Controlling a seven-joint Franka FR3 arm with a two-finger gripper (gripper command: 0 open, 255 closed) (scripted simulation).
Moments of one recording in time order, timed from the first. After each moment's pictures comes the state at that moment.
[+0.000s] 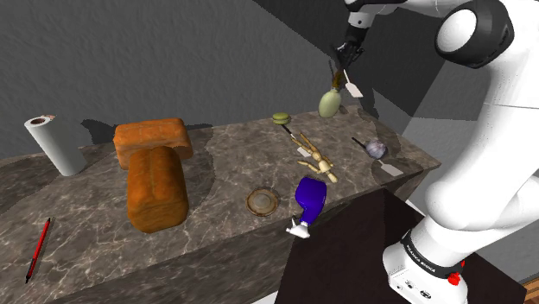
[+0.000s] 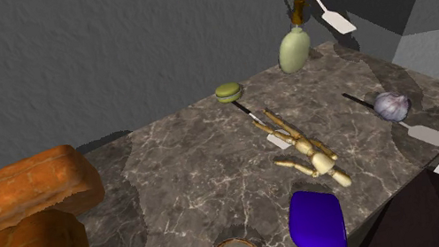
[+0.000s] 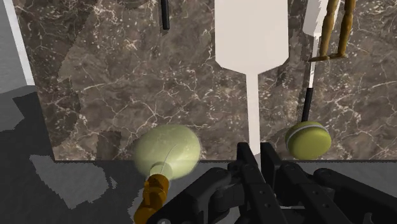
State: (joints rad) arm -0.45 0.36 -0.01 -1.35 0.02 1.77 -0.22
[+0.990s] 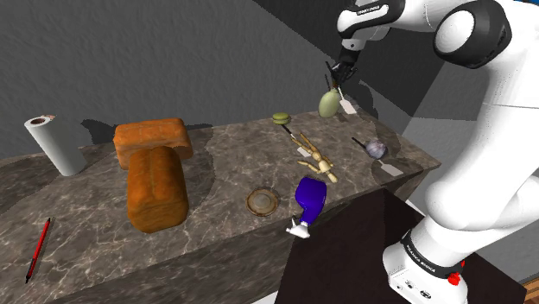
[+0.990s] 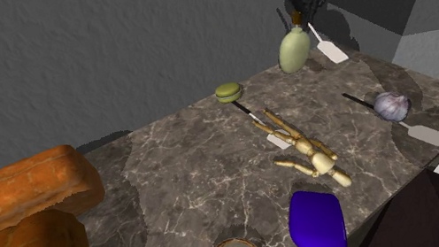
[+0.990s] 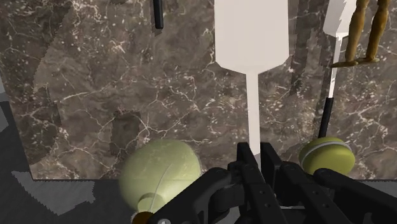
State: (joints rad) arm -0.45 0.37 -0.01 -1.53 0.02 1.96 -0.23
